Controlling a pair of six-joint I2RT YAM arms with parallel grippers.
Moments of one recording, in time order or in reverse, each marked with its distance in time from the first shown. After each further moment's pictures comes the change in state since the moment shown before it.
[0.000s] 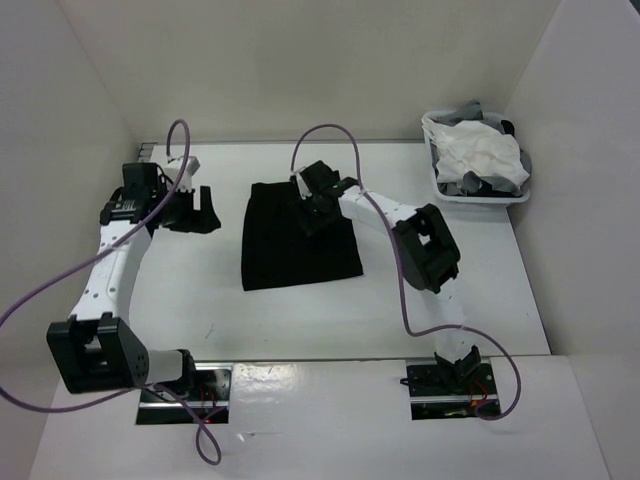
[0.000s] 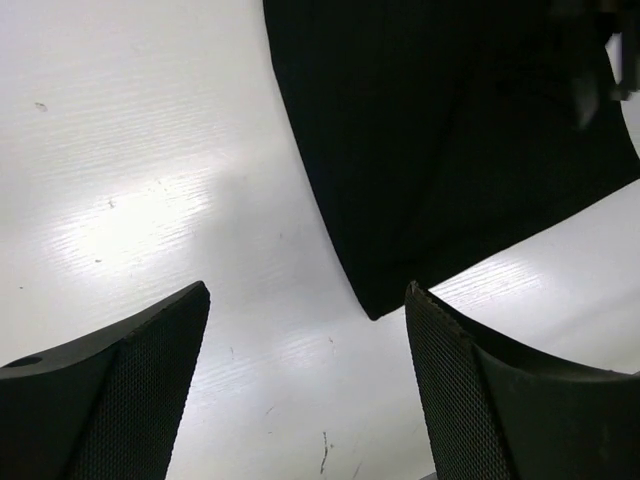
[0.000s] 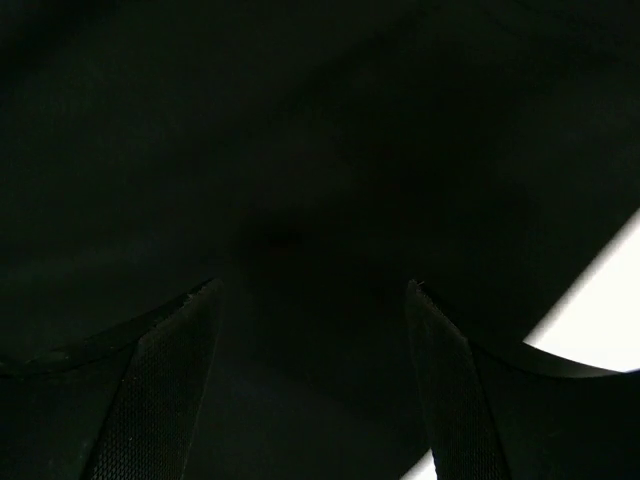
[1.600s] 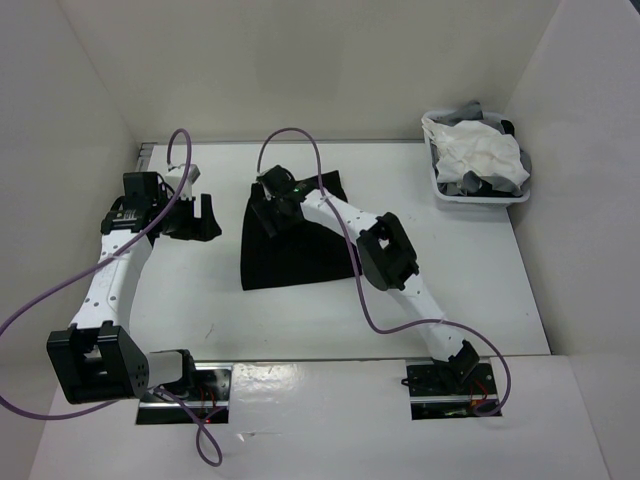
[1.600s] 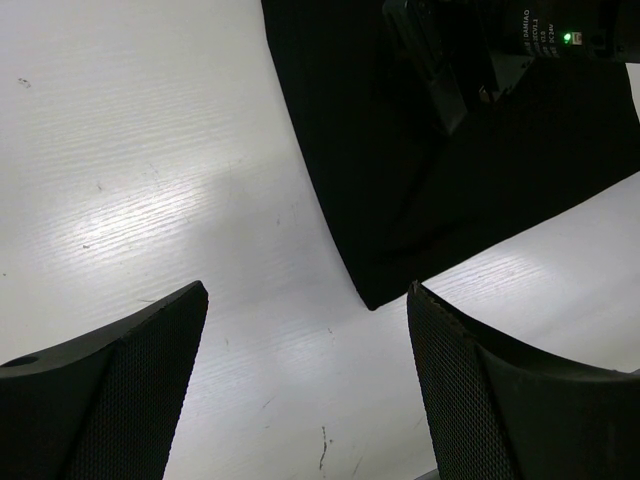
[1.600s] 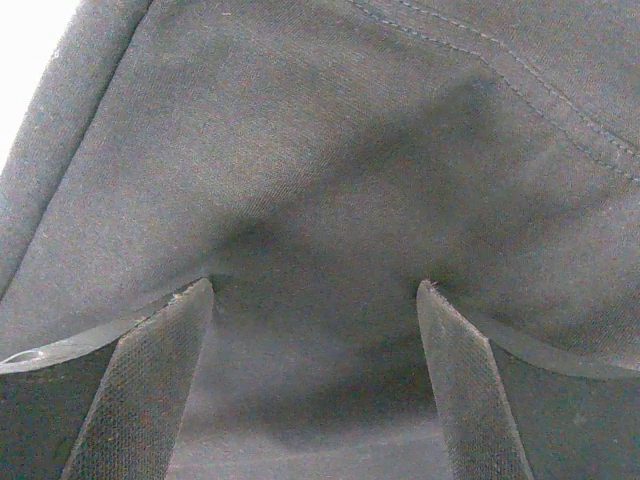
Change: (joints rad) left arm 0.013 -0.074 -0.089 0.029 0.002 0.003; right arm 0.137 0.353 0.501 -0.138 0.068 0.143
